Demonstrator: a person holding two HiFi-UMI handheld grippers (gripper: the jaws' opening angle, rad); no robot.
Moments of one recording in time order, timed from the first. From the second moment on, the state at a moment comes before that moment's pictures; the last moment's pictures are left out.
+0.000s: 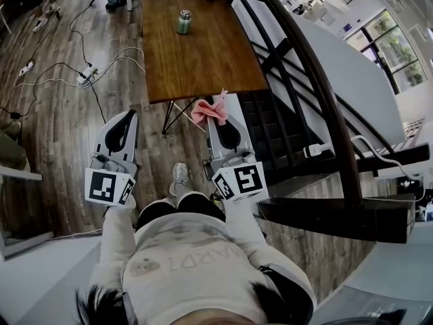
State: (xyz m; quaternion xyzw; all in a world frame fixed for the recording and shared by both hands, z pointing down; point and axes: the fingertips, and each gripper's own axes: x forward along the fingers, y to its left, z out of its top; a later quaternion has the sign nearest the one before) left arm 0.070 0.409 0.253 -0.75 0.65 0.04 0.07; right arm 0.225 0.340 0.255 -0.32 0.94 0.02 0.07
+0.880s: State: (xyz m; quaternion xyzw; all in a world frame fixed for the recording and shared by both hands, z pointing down) left arm -0.017 0.191 0.232 -0.74 0.67 0.04 0.08; right arm 0.124 0.113 0.234 -0.27 0.96 0.03 0.09
